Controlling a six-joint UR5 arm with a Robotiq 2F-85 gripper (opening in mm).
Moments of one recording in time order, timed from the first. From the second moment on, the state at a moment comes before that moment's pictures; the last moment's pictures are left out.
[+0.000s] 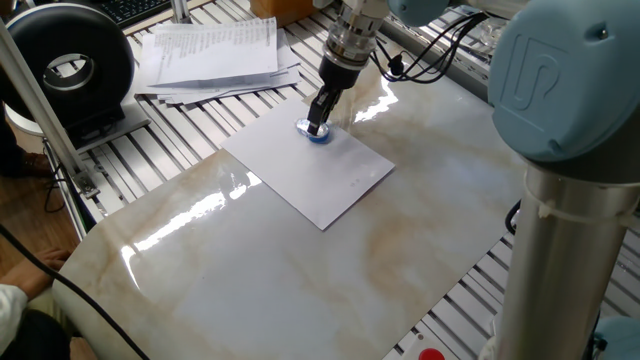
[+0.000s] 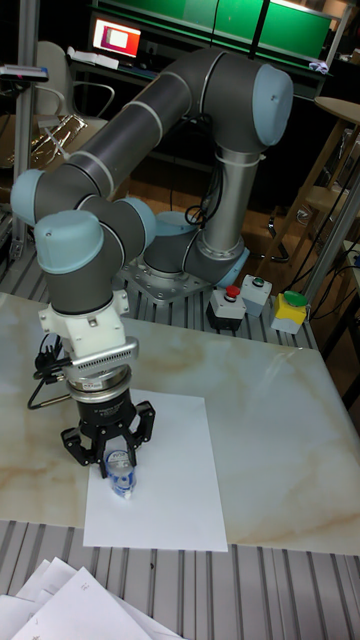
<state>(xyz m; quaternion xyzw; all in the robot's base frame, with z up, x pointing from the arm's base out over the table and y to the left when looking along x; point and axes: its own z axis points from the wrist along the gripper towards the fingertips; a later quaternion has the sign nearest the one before) 0.632 -0.044 0.008 -0.21 0.97 0.14 0.07</state>
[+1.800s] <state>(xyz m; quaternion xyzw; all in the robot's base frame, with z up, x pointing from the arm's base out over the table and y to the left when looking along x) 0.635 -0.026 0.018 -0.22 0.96 0.13 0.06</state>
